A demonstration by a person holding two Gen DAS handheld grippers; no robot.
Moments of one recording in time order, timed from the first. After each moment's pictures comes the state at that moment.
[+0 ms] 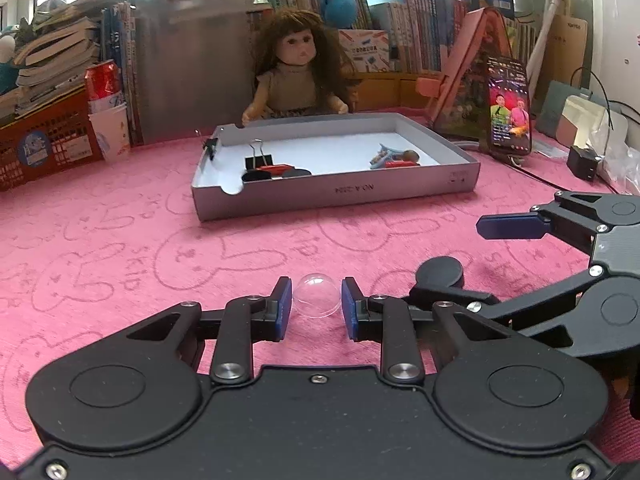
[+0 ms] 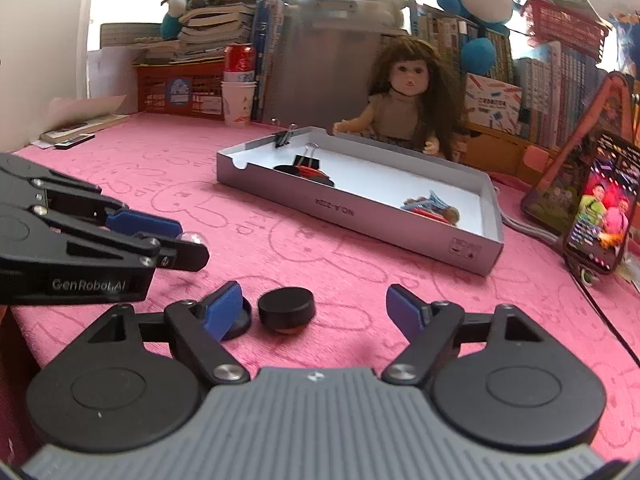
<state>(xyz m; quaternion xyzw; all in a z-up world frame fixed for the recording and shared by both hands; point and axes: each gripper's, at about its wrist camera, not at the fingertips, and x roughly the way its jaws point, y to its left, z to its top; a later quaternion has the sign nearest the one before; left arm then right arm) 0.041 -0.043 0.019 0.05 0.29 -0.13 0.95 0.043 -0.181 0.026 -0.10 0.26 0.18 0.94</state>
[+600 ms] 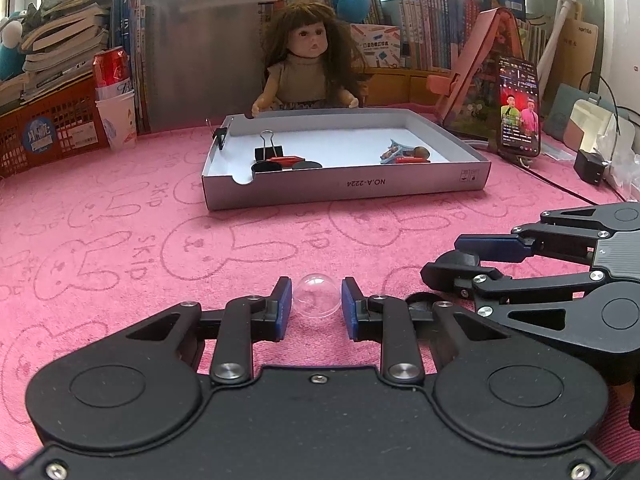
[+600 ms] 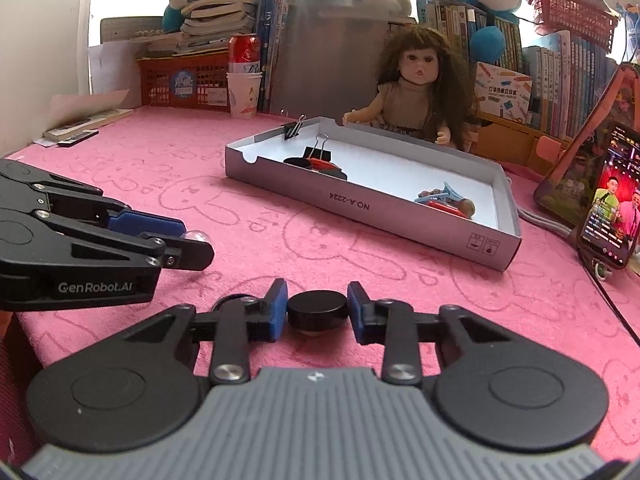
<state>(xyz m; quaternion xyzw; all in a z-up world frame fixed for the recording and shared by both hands) 0.045 -0.036 0.016 0.04 0.31 -0.12 0.94 0.048 -0.175 0.027 -0.09 0.28 0.18 0.94</state>
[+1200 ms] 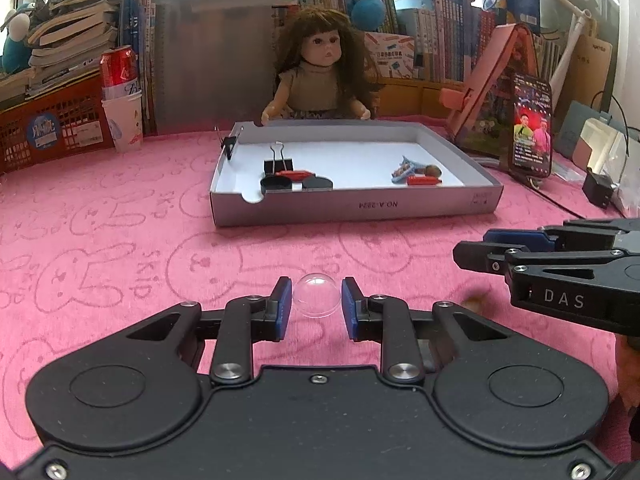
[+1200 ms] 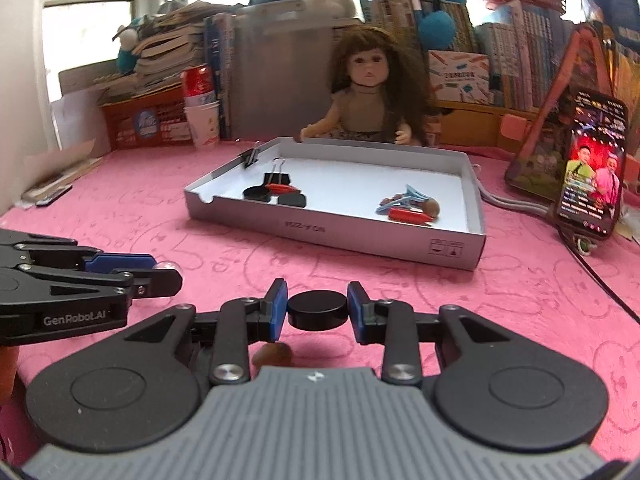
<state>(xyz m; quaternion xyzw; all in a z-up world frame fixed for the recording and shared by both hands) 0.063 -0.035 0.027 0.02 0.30 -0.11 0.95 0.071 -0.205 0.042 0.00 0.29 0.14 0.95</state>
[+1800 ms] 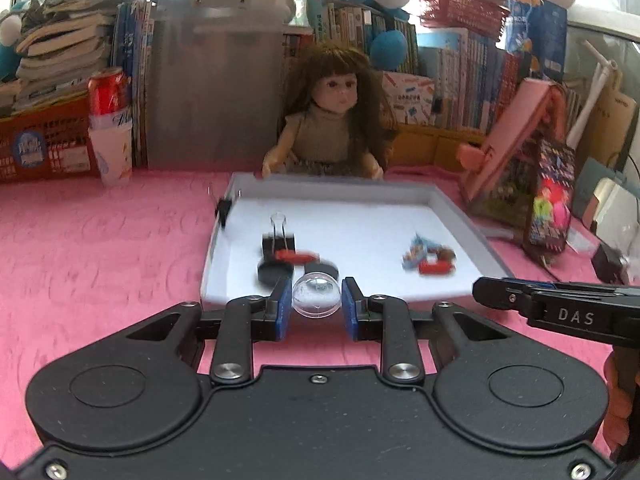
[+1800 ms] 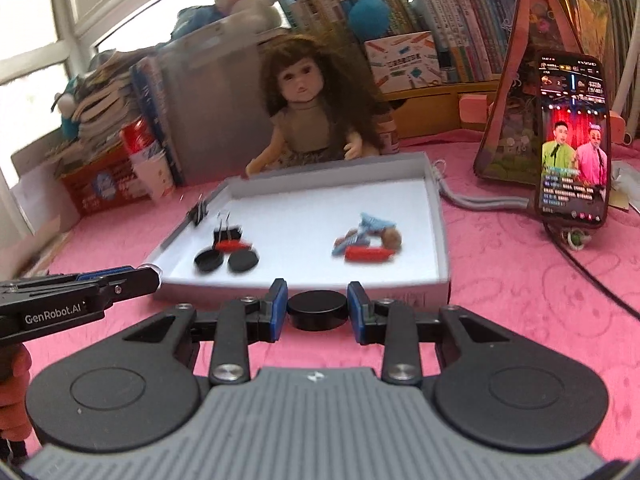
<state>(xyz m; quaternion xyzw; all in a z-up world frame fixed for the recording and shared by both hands) 0.147 -0.036 0.071 -0.02 0.29 -0.11 0.95 0.143 -0.244 0.066 0.11 0.31 0.10 0.94</state>
